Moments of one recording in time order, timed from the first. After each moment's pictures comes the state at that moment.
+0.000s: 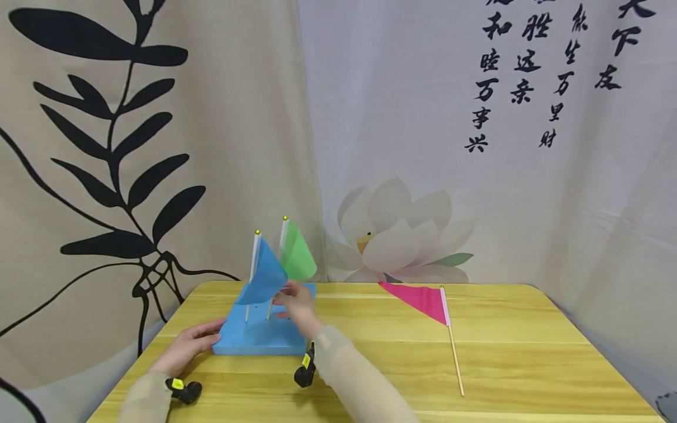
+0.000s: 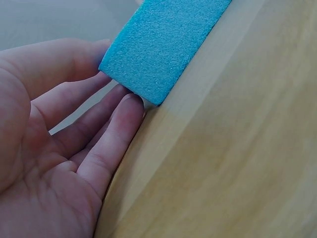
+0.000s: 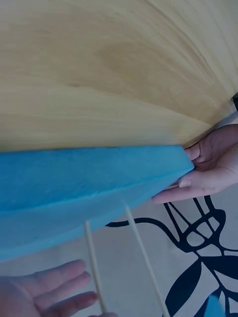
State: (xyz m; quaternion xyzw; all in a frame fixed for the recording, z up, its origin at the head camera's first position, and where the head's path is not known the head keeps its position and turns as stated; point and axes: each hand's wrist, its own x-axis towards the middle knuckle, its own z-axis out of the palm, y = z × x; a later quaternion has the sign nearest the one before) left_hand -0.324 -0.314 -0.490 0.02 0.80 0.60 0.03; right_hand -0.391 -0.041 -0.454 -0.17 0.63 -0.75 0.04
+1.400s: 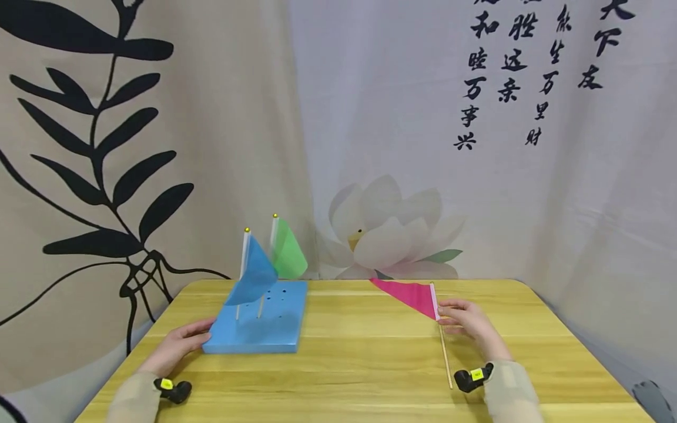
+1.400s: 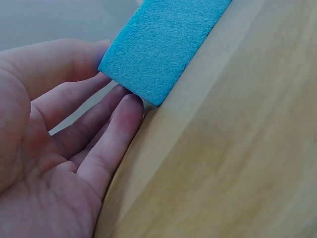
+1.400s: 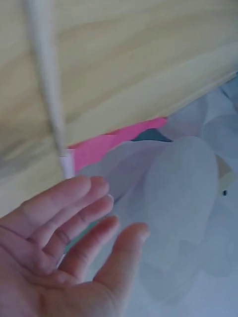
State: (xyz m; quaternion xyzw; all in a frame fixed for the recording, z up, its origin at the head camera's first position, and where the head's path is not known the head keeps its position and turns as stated) left_hand -0.326 -0.316 -0.491 0.03 0.81 0.59 0.04; right_hand -0.335 0.332 -0.449 -0.03 0.77 -0.64 0.05
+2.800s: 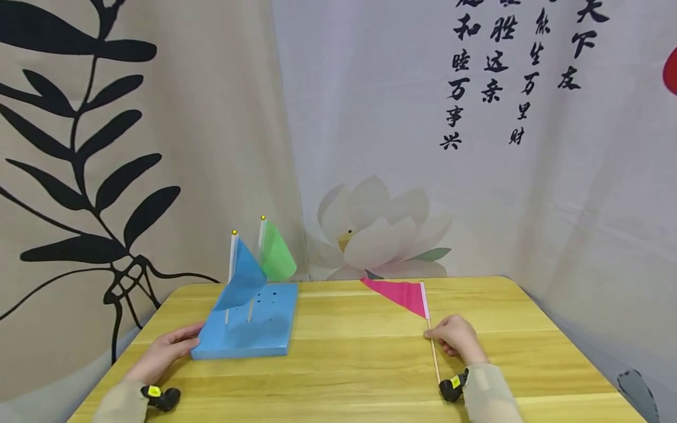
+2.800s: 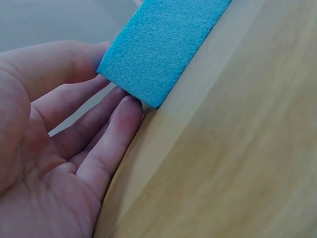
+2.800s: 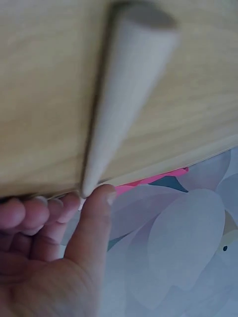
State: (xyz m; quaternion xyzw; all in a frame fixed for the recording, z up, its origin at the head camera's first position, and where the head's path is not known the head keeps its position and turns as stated) left_hand -0.325 -0.314 -0.489 0.01 0.82 0.57 0.05; right_hand -0.326 0.319 -0.477 0.09 0.89 -0.44 0.01
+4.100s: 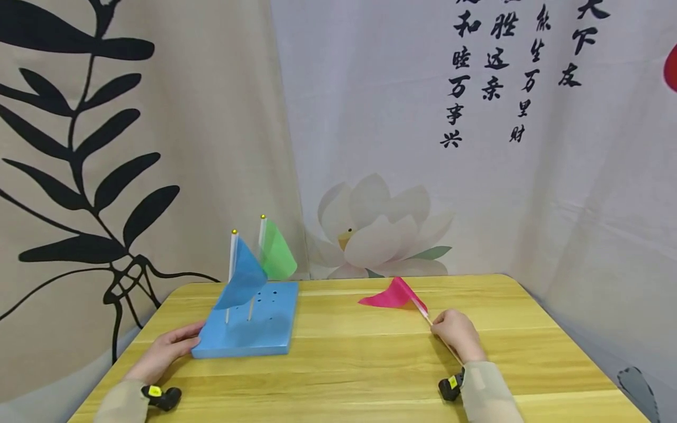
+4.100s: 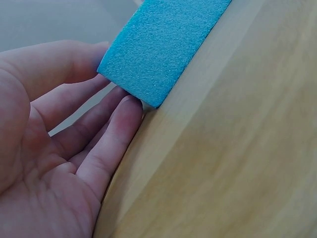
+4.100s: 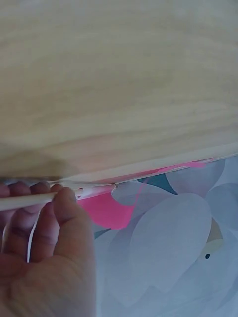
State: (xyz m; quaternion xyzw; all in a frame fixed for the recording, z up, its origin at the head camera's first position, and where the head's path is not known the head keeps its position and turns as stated) left_hand -0.326 -0.314 -0.488 0.01 0.83 0.56 0.05; right_hand -0.324 0.316 -0.463 0.02 0.95 -0.29 -0.05
